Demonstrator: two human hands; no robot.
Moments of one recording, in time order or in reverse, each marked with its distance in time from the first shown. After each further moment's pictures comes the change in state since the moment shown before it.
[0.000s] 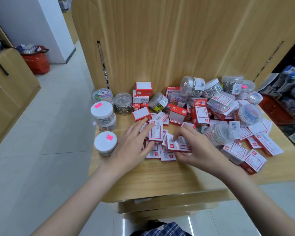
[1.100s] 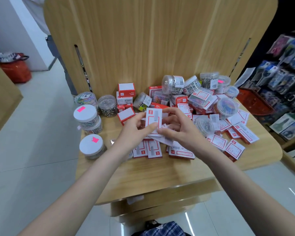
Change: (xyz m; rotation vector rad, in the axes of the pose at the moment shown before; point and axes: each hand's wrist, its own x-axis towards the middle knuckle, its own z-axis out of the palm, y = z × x) left_hand 0.037 0.051 -0.009 -0.961 -0.032 -0.294; right_hand 0.011 -0.013 -0.015 0.614 0.187 0.274
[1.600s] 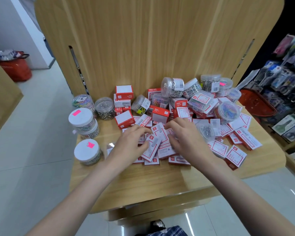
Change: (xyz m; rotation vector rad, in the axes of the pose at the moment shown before) left_hand 0.006 -0.026 -0.006 0.802 -0.015 0.214; right_hand 0.008 0.024 -0.009 -0.894 0.104 -0.300
